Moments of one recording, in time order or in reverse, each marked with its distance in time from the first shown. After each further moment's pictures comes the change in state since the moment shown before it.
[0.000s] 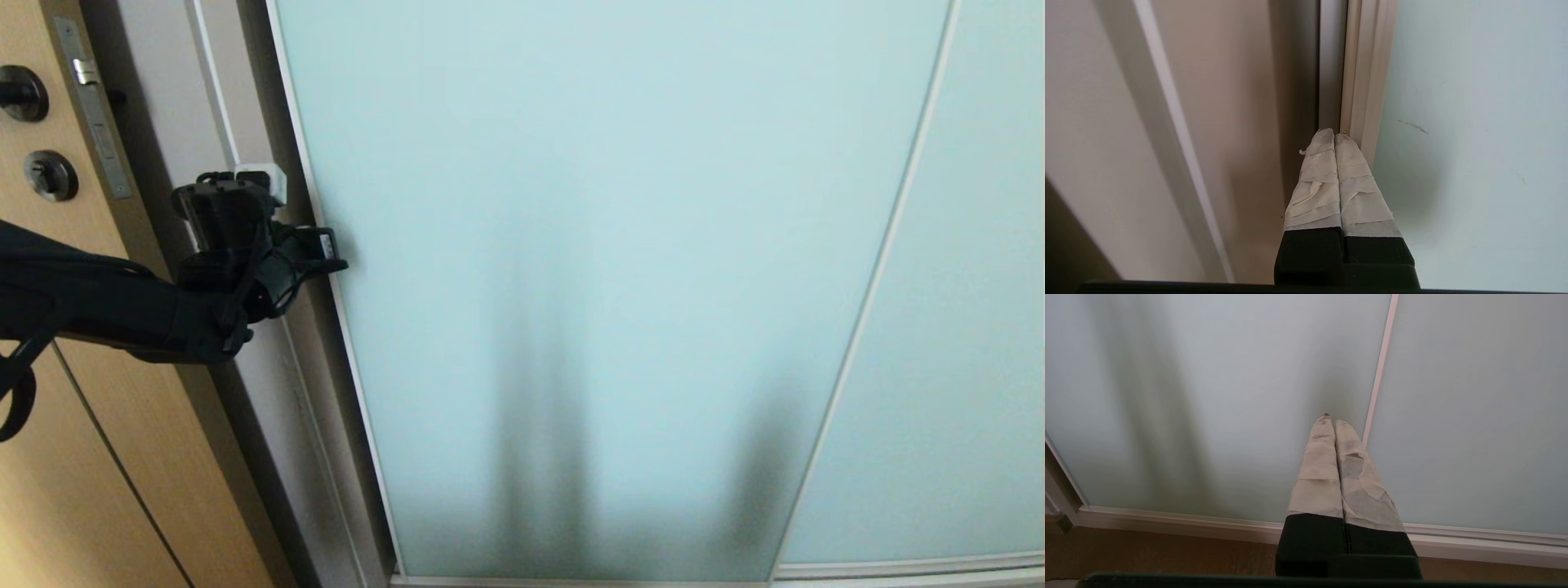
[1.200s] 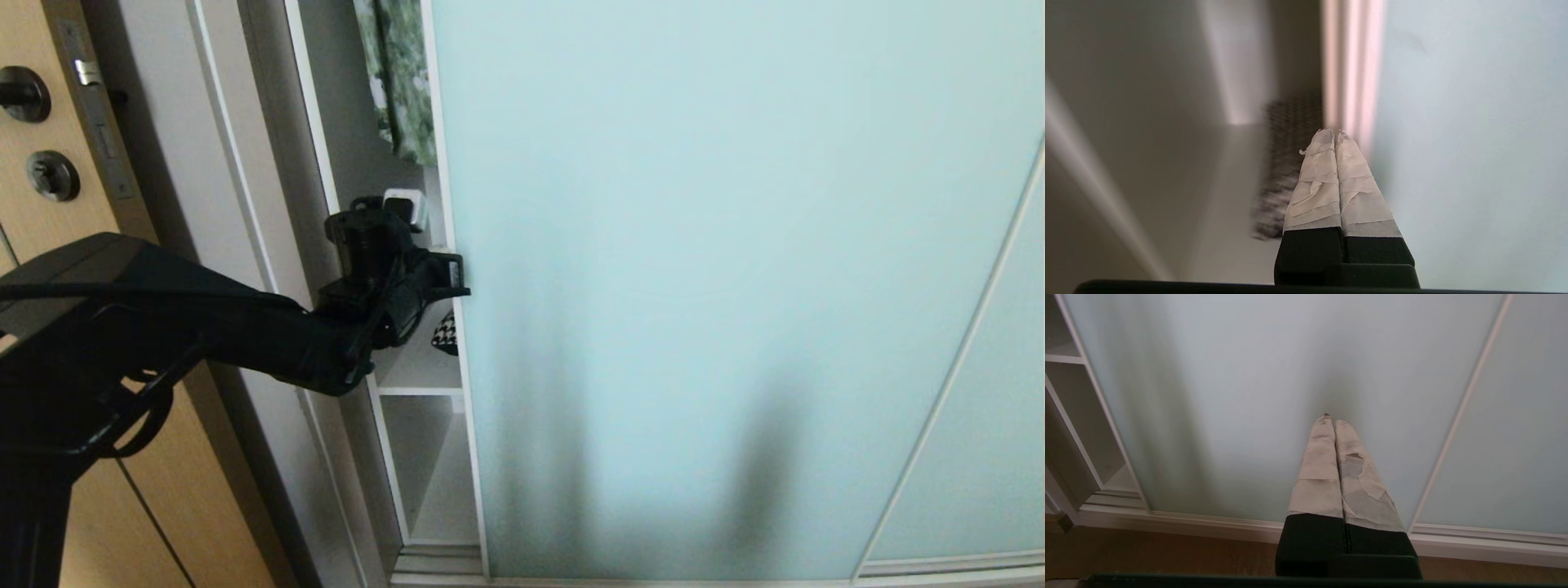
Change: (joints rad) left arm -0.314 0.079 -0.012 -0.067 0.007 0.005; right arm 0.000 0.000 0.000 0.000 0.000 0.000
